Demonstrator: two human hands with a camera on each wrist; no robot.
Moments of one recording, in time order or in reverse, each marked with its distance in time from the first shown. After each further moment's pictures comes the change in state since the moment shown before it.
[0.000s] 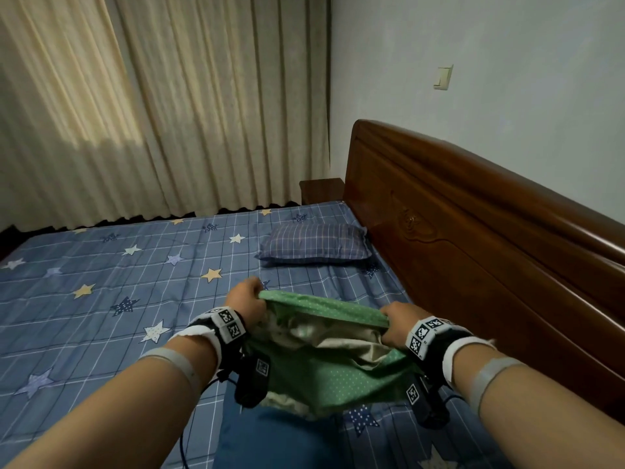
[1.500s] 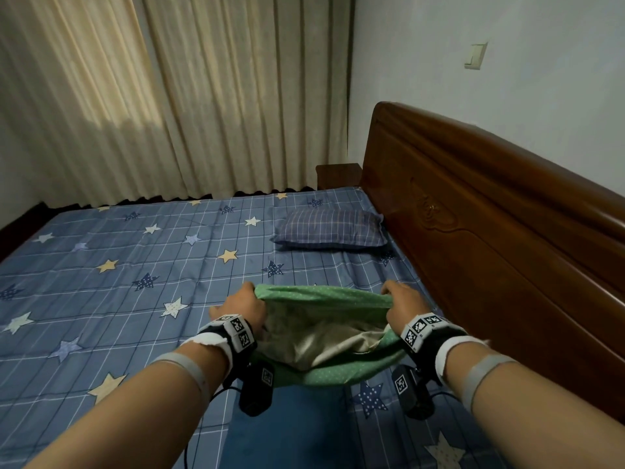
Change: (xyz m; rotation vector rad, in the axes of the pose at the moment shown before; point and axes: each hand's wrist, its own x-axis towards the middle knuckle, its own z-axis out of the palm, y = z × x) left_hand -0.033 -0.032 0.009 0.165 0.057 -0.218; right_hand 0.015 -0.022 0.028 0.171 0.298 0.031
